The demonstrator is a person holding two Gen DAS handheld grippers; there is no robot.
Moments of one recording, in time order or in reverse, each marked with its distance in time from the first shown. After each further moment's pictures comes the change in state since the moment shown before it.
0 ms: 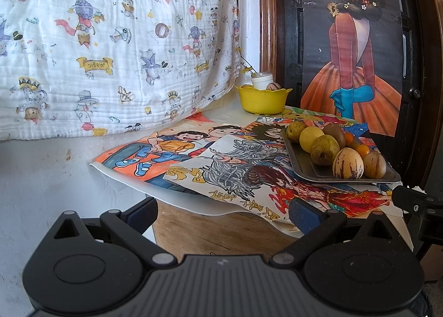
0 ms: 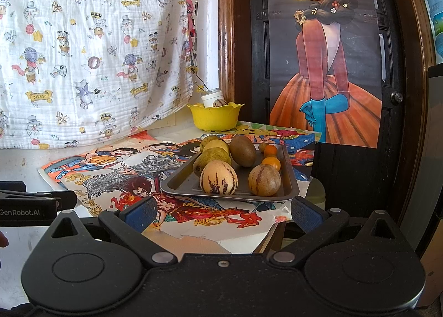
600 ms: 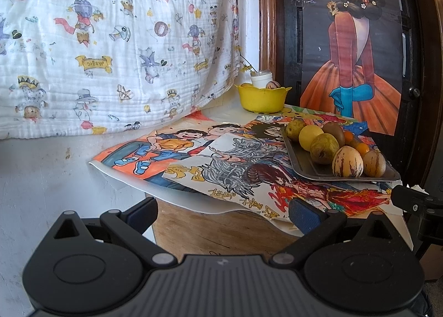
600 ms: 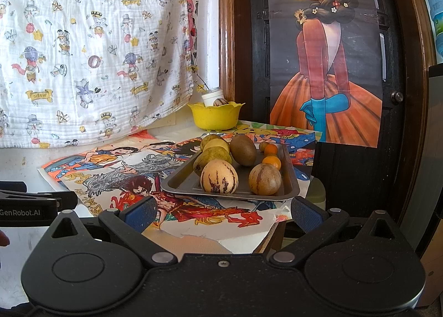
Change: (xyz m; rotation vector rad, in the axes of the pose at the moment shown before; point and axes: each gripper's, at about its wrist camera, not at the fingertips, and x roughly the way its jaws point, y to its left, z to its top) left arm 0.000 -0.001 -0.001 0.000 0.004 -0.003; right arm 0.000 0.000 0.000 0.000 0.001 0.000
